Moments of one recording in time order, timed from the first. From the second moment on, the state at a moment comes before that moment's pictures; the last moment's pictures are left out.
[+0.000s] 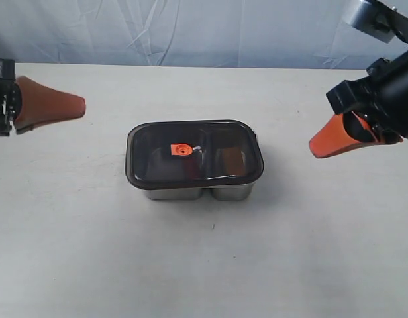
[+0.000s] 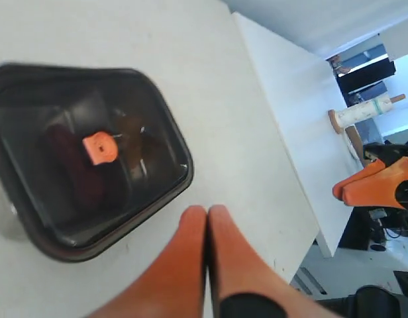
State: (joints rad) left arm 0.18 1.36 -0.71 1.74 -1.20 -2.09; right arm 0.28 1.29 -1.03 0.65 1.21 -0.44
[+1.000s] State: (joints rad) left arm 0.18 0.35 -0.61 1.58 -0.88 -2.09; right arm 0.28 0.38 -0.85 0.15 1.16 0.12
